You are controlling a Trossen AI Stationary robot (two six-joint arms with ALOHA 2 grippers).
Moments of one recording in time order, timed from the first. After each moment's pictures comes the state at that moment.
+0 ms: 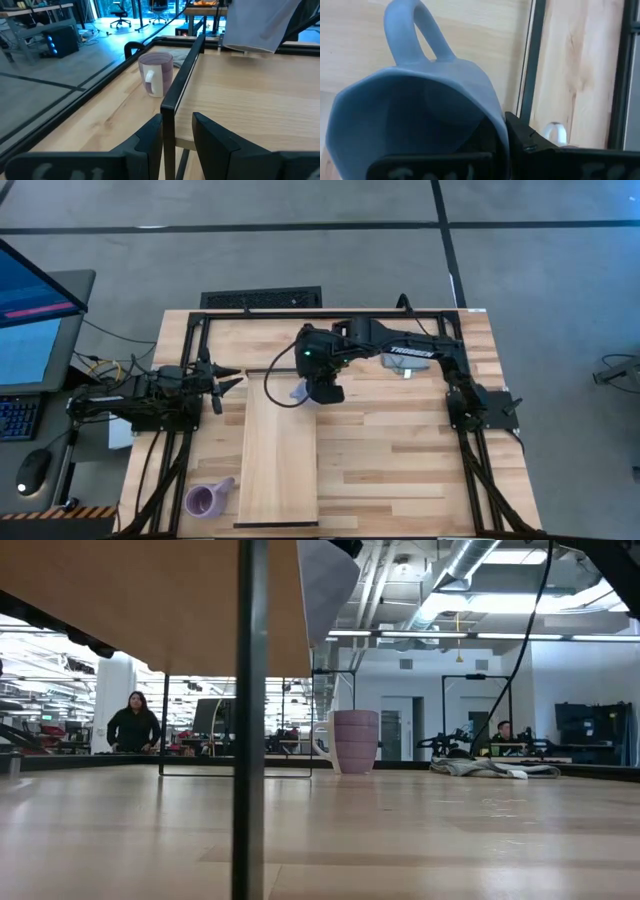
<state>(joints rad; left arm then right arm) 0.04 0.05 0.21 -0.37 -0.30 -0.04 -0.04 2.12 2.34 -1.33 0.00 -0.33</state>
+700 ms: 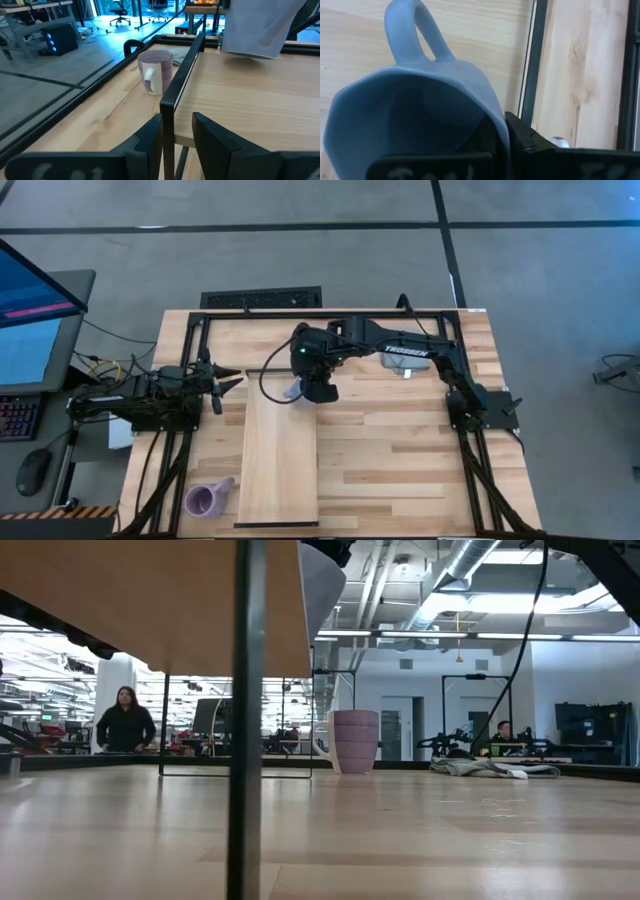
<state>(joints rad) 0.04 0.05 0.21 -0.38 -0.30 -0.05 -0.05 2.15 2.34 -1.29 -0.04 -0.34</state>
